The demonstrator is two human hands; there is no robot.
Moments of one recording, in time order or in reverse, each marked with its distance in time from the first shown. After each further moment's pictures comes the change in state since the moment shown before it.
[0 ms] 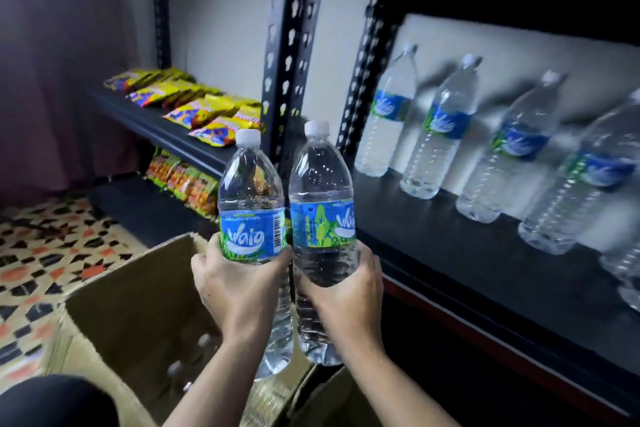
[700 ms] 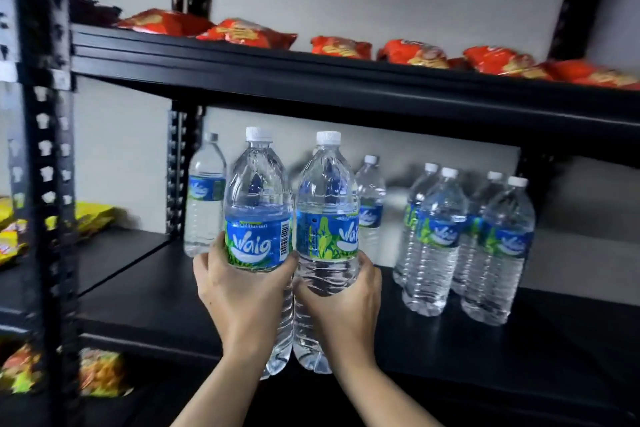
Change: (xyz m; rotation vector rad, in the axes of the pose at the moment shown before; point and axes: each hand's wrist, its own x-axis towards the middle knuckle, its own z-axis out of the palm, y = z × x) left_hand -0.123 0.174 0.122 -0.360 -0.376 0.274; right_hand 0.090 0.017 -0.205 -0.074 0.546 -0.020
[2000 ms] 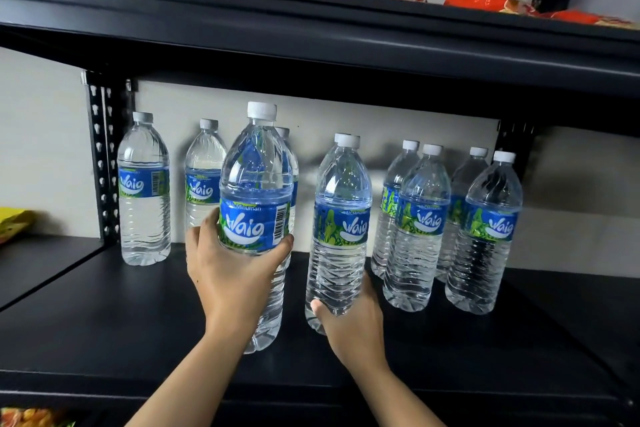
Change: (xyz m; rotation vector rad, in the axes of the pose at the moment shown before) left_hand 0.018 -0.026 0.075 -0.011 -0.166 0.079; right_hand 0.040 0.127 -0.009 -0.345 -0.159 0.221
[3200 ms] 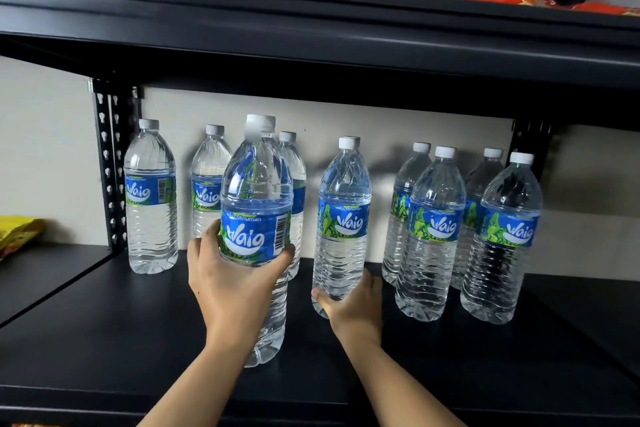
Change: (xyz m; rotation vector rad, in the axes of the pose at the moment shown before) left_hand 0.010 -0.019 0.004 0.027 0.005 0.016; right_hand 0.042 -0.005 0.028 -0.103 -0.005 0.115
